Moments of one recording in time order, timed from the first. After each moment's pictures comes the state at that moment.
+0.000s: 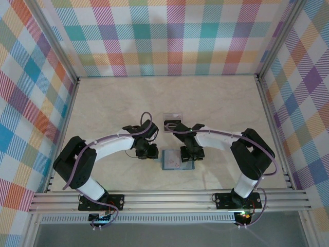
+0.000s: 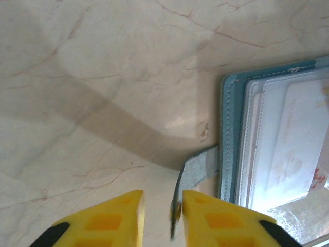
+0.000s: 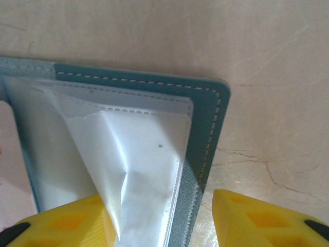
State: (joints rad) left arm -0.71 1.57 0.93 -0.69 0.21 -0.64; right arm 0.81 1.70 1.01 -0.87 -0.01 0.67
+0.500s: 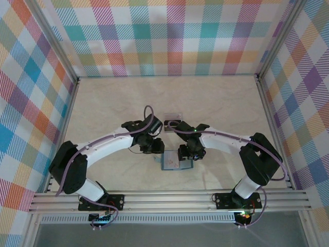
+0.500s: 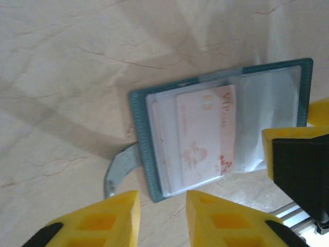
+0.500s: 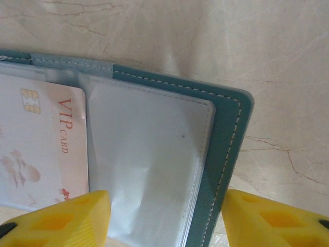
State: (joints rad) left arm -0.77 1.54 1.06 -0.74 0.21 -0.68; right arm 0.81 1.62 1.00 -0.84 -0.06 0.67
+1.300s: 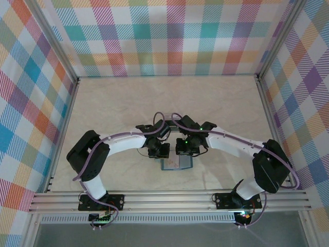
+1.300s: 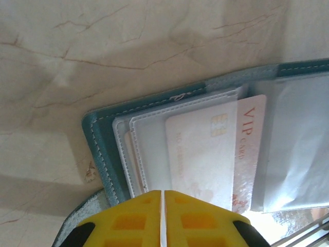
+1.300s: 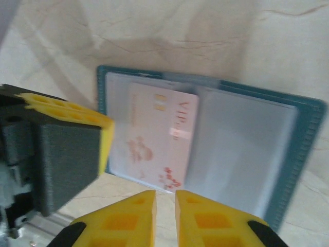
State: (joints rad) left arm -0.80 1.73 1.04 -0.60 0.28 -0.70; right arm 0.81 1.51 1.02 -0.74 -0.22 0.76
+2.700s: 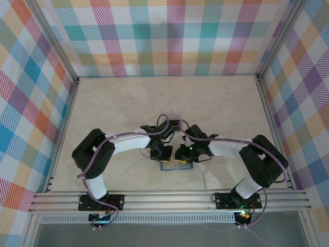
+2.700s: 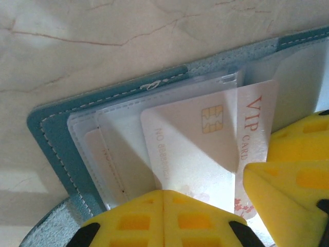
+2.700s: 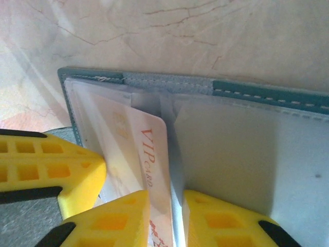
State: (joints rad) left arm -0.84 1.79 1.08 -0.64 0.29 -0.70; right arm 0.70 1.56 0.69 -0.24 -0.50 0.84
